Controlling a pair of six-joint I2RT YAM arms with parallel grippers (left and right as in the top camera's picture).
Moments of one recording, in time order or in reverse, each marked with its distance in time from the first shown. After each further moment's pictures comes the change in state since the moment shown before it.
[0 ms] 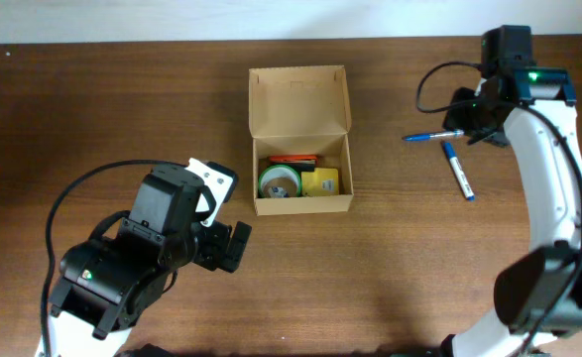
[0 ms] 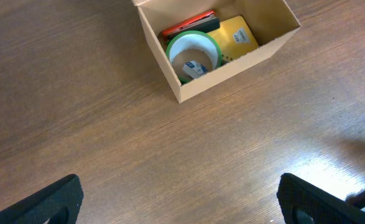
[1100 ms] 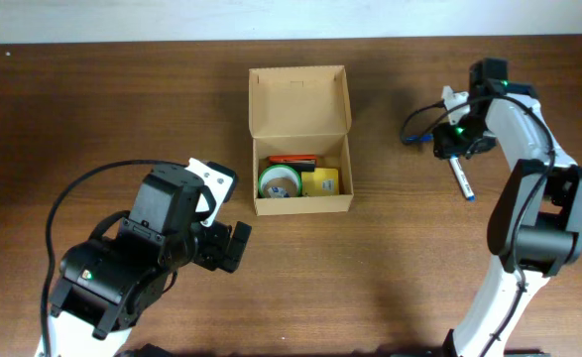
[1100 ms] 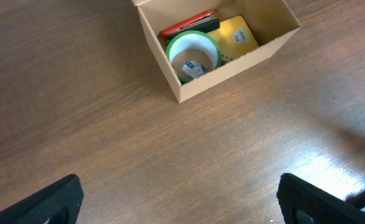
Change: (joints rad) left arm 0.000 0.000 0.000 0.000 0.000 0.000; right arm -0.098 0.344 -0.064 0.208 -0.171 -0.616
